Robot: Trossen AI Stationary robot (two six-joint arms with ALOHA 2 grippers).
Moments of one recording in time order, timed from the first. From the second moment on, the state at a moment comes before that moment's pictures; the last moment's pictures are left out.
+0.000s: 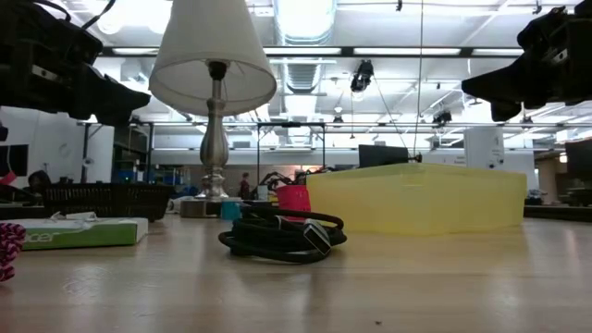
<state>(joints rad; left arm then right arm) 0.07 0.17 0.01 0.04 0.05 0.06 0.05 0.06 0.01 0.05 0.21 0.05</state>
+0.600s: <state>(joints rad) 0.07 0.17 0.01 0.04 0.05 0.06 0.05 0.06 0.01 0.05 0.21 0.05</state>
